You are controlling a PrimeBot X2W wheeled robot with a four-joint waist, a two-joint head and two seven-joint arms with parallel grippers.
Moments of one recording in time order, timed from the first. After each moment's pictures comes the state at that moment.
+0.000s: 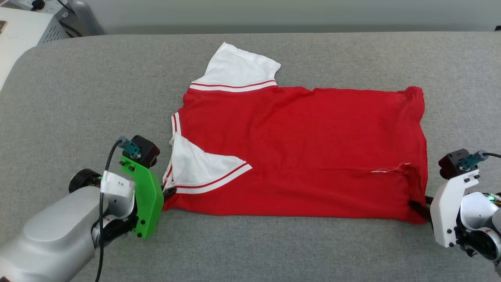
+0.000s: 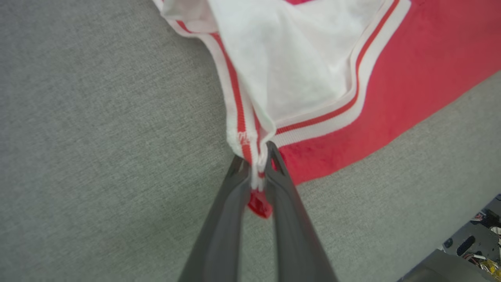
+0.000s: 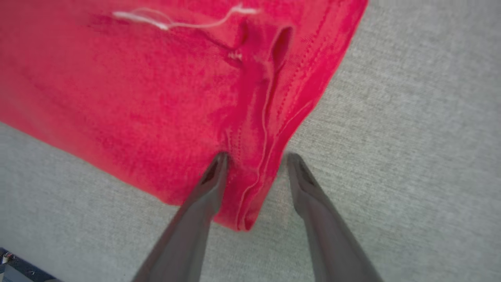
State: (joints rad) left arm -0.77 0.72 -1.18 0.37 -1.12 -0.11 0.33; right arm -0.38 -0.64 0.58 0.37 0.79 0.13 0.54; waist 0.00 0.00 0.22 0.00
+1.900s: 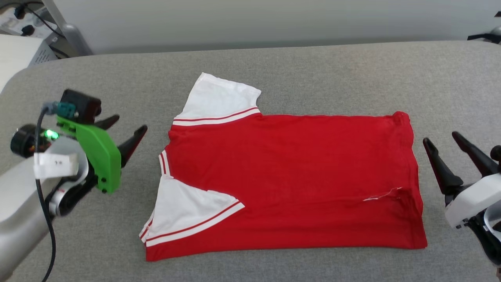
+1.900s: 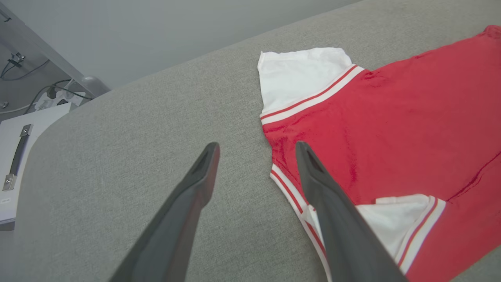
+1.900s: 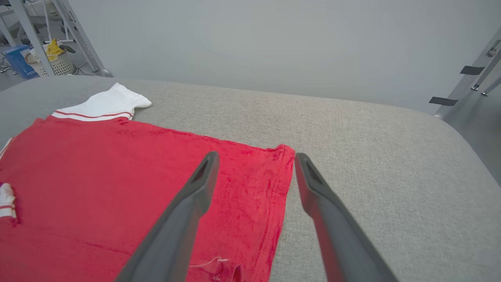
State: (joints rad) left arm -0.81 0.87 -1.06 0.25 -1.08 0.01 0.11; right arm -0.19 -0.50 0.17 0.09 0.53 0.13 0.02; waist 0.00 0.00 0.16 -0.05
